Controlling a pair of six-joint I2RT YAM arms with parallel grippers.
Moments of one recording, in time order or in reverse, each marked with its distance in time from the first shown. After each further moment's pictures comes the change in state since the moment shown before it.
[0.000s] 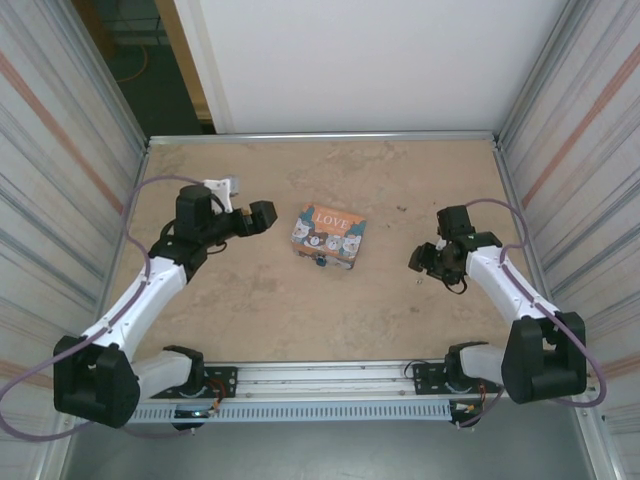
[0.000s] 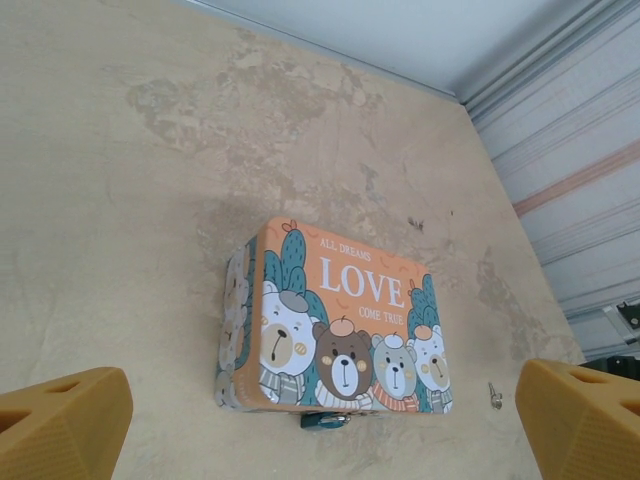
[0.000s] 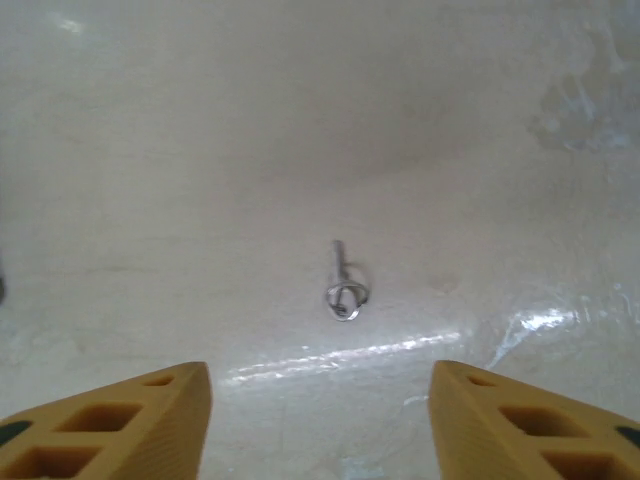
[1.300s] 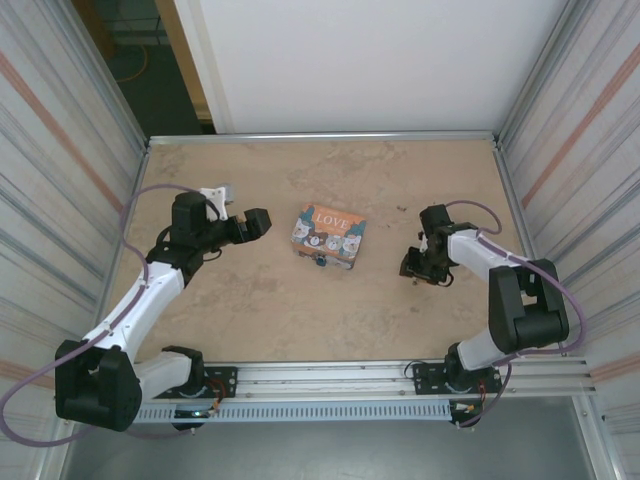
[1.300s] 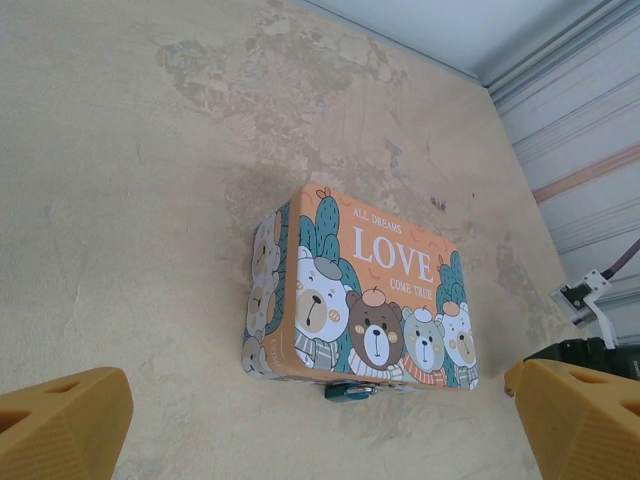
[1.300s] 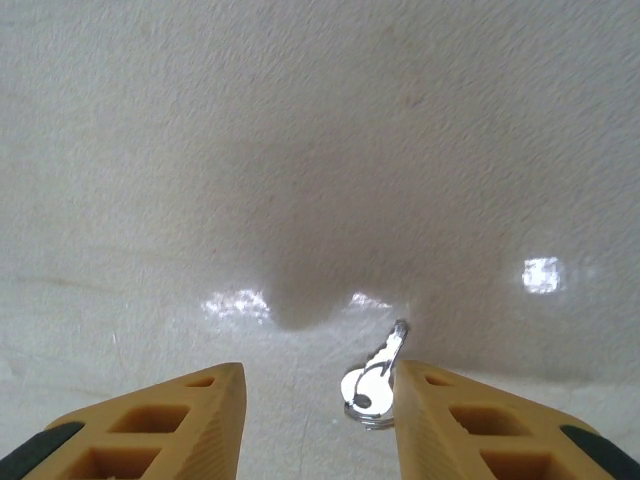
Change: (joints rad) left arm 0.038 -0.010 -0.049 -0.015 0.035 0.011; right arm 0.067 0.249 0.036 0.079 -0.058 -0.070
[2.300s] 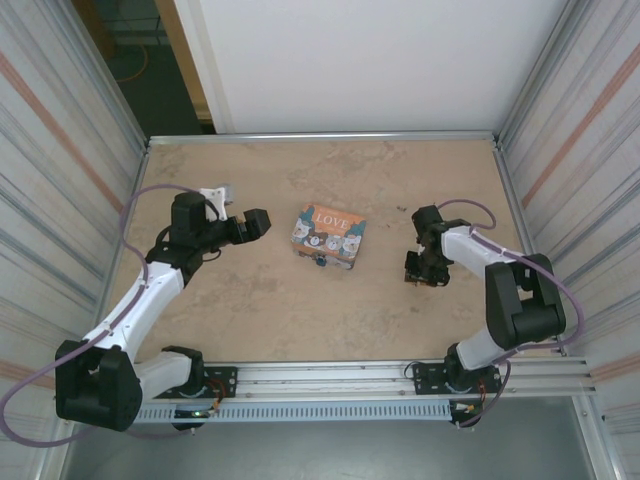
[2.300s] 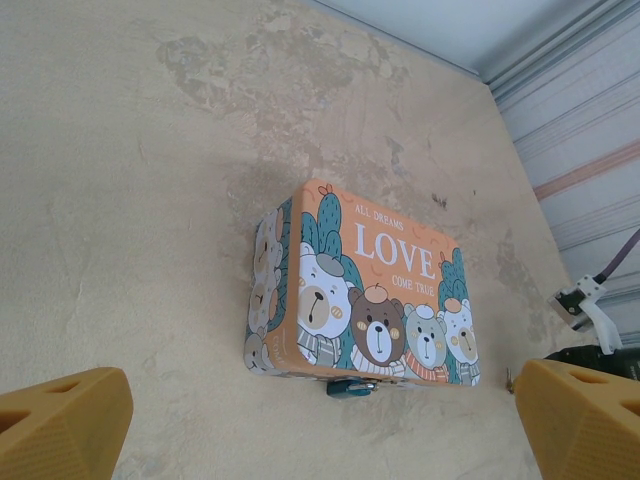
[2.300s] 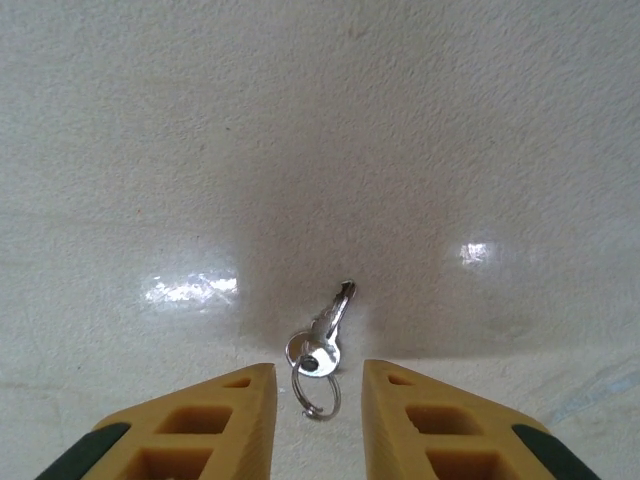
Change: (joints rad) left arm 0.006 0.000 0.000 -0.008 0.008 0.008; right arm 0.045 0.042 0.039 -0.097 0.111 0.004
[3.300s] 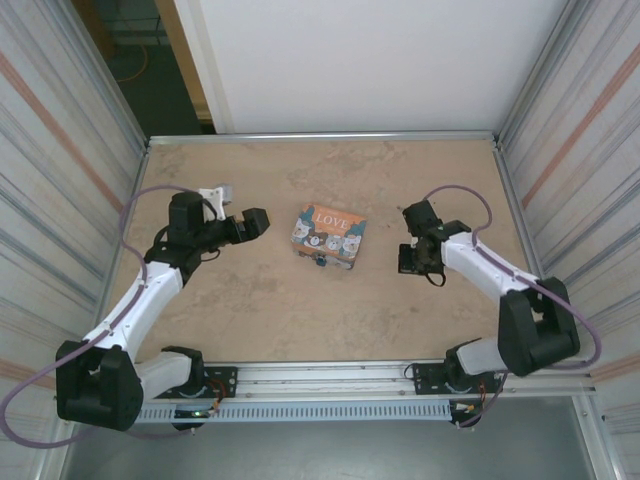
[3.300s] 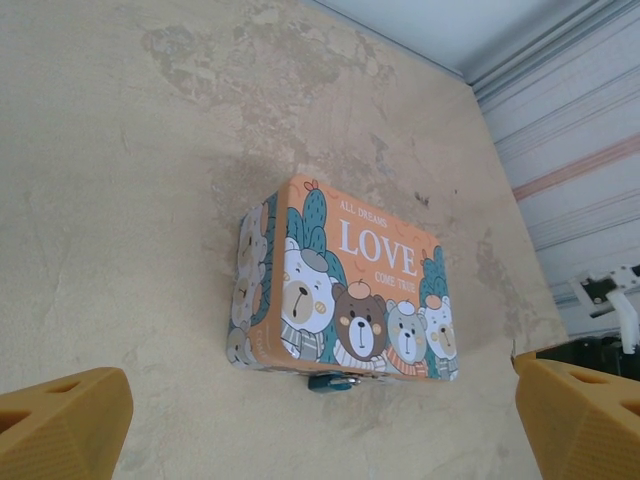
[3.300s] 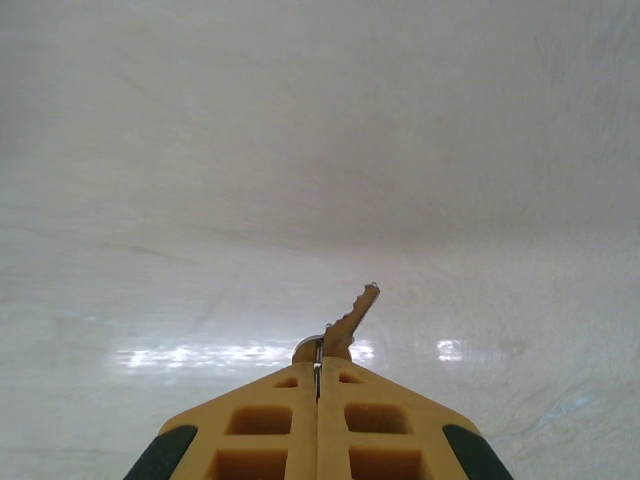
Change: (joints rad) left arm 0.023 0.000 0.000 0.001 0.063 -0.042; right arm 0.126 -0.183 0.022 0.040 0.102 -0.049
